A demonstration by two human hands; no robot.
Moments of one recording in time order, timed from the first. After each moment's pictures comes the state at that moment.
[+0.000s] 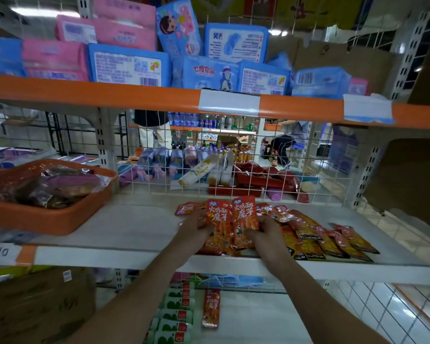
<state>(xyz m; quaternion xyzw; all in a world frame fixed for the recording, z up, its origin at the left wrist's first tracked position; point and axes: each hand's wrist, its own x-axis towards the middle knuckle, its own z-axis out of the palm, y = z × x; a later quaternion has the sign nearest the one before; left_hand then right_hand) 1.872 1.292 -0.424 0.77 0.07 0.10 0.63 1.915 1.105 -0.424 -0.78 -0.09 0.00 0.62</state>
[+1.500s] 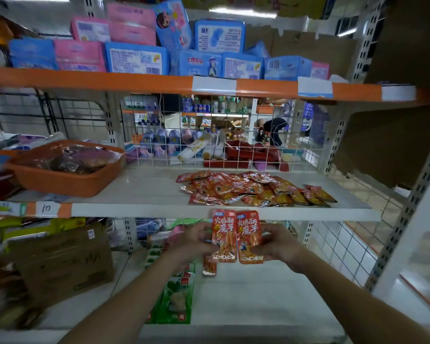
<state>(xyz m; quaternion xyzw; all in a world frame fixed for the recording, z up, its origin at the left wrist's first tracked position) 1.742 1.255 -0.480 0.77 0.03 -0.02 0.63 1.793 1.005 -0.456 -0.80 -0.14 0.17 0.56</state>
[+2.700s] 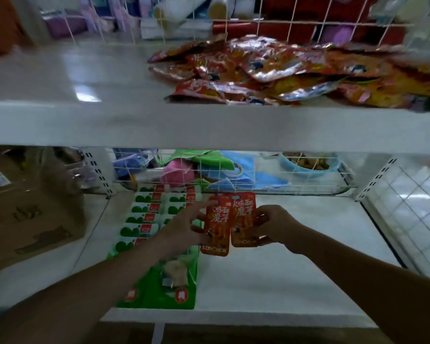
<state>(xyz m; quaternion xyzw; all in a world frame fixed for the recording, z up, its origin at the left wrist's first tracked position) 1.900 1.337 -0.732 0.82 0.05 -0.11 0.57 1.979 1.104 -0.713 -0.81 -0.03 0.31 0.49</state>
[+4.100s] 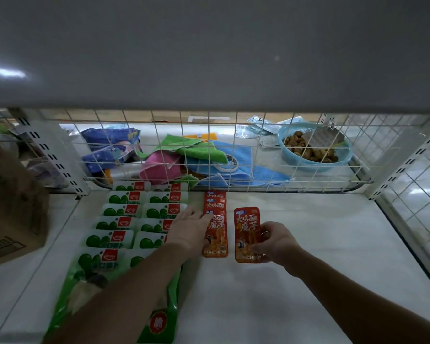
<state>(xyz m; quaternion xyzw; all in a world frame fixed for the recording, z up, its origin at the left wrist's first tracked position) 1.992 1.304 -0.831 0.99 0.02 -0.12 0.01 2.017 1.099 -0.810 -0.85 0.07 0.29 0.43</state>
